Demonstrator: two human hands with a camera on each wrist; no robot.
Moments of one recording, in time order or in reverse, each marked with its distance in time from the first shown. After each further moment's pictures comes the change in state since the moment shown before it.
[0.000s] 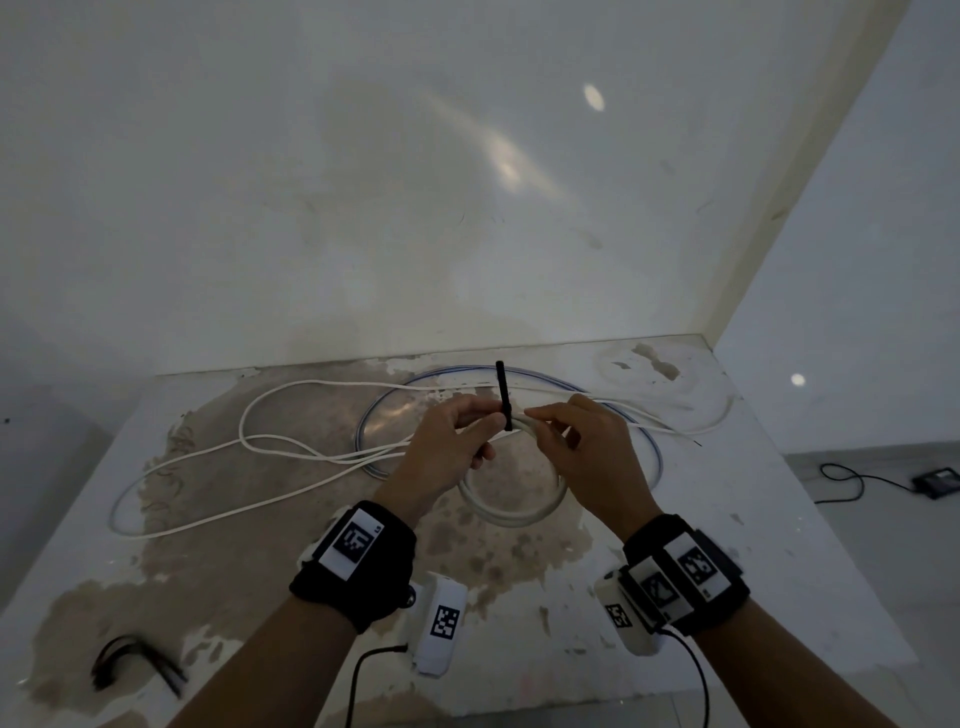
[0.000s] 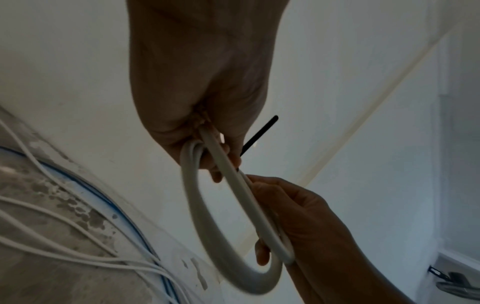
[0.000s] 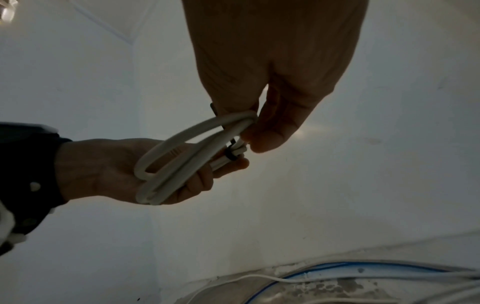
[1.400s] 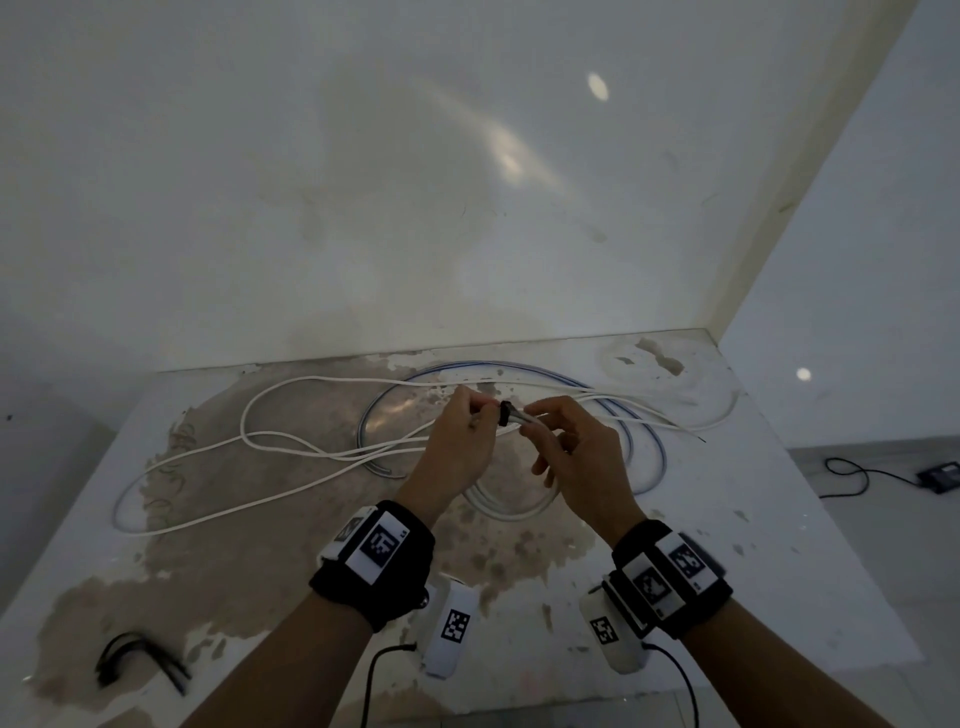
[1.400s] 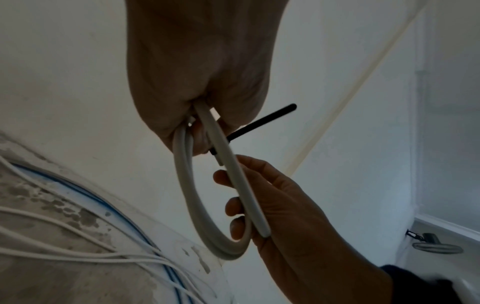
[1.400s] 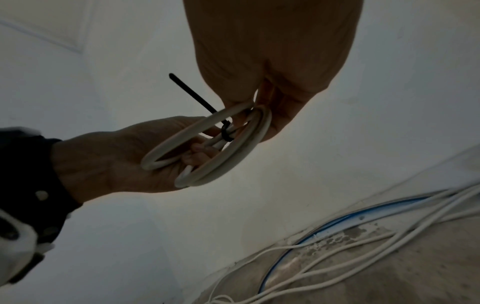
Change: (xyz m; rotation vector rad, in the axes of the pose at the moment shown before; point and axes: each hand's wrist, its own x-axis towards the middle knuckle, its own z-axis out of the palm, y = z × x) left_hand 0.015 -0.014 0.013 0.212 0.110 0.018; right_hand -0.010 -0.002 0.018 0.368 -0.029 0.296
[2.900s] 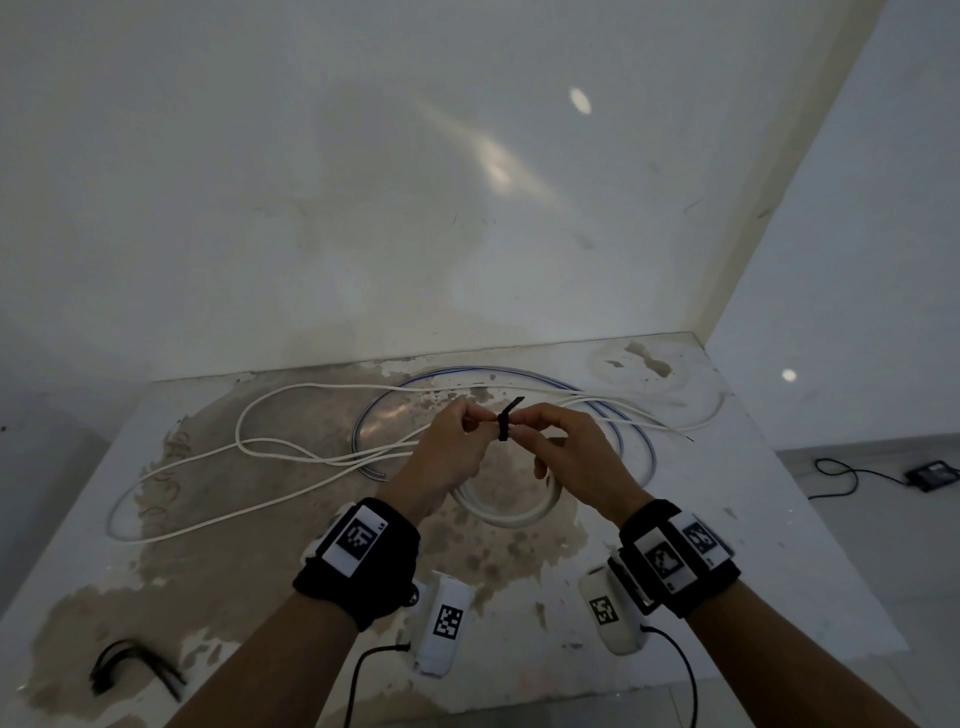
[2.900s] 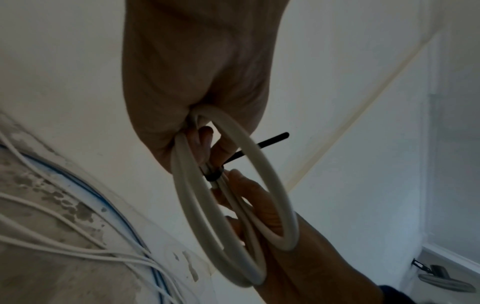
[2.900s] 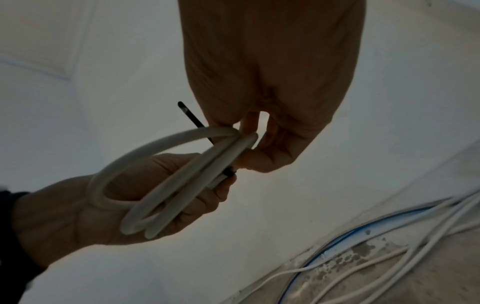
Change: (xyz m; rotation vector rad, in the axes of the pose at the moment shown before) left_hand -0.014 0.017 -0.005 -0.083 -0.103 -0.192; right_hand 0.006 -0.012 -0.015 0.006 -0.201 0.070
